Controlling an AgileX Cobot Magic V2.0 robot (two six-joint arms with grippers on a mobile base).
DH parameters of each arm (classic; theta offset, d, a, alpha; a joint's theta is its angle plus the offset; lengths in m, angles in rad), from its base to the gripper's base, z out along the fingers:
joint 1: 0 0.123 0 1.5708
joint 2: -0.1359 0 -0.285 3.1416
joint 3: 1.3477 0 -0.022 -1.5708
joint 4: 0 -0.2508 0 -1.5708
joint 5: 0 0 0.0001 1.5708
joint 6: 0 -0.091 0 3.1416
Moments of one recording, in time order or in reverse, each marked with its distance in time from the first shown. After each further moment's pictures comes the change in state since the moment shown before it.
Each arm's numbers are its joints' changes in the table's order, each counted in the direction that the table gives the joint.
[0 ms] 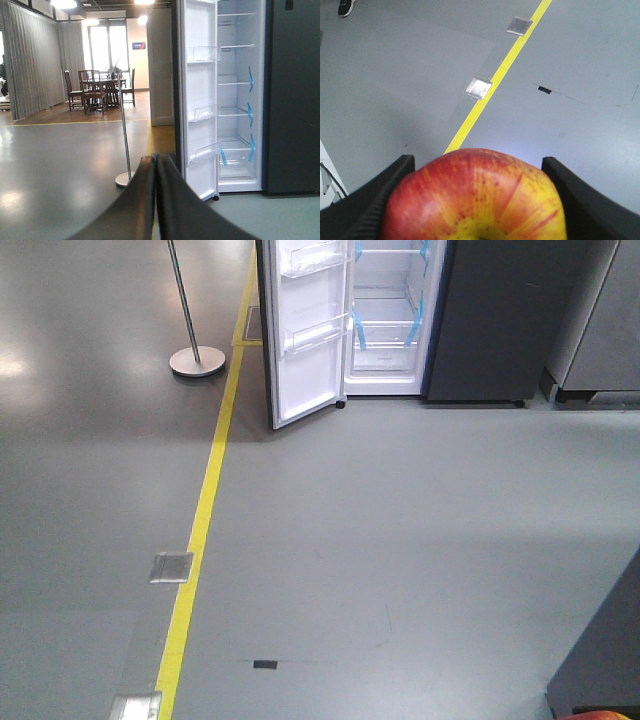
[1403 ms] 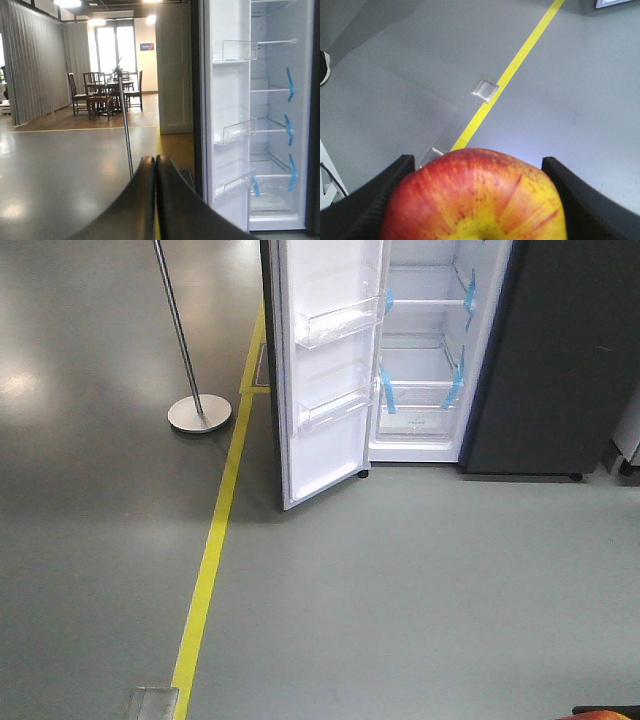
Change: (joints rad) left arm 0.000 0.000 0.000 0.000 0.000 0.000; right arm 0.000 0.000 0.000 0.000 0.000 0.000
